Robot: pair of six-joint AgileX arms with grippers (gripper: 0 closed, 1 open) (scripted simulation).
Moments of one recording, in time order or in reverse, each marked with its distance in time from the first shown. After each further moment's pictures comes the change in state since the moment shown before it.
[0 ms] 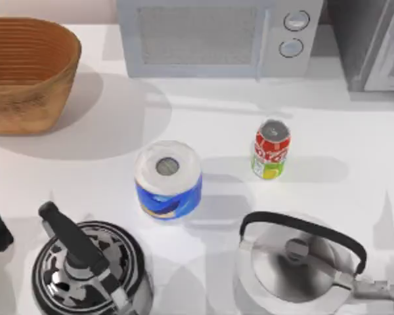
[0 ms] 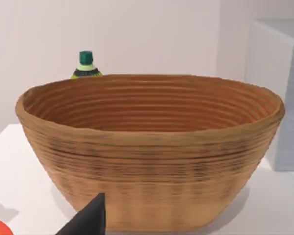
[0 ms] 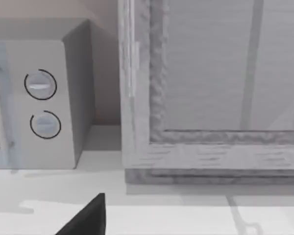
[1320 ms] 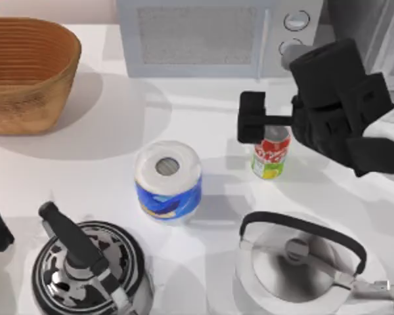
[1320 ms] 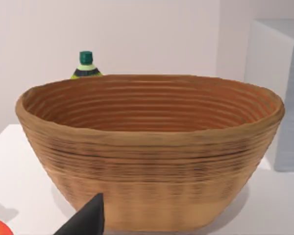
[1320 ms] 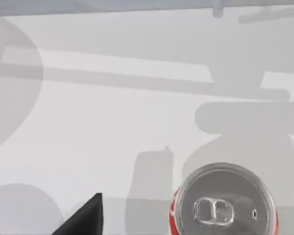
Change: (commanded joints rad) left arm 0.000 0.000 0.000 0.000 0.000 0.000; right arm 0.631 1.607 0.977 -0.114 0.332 0.488
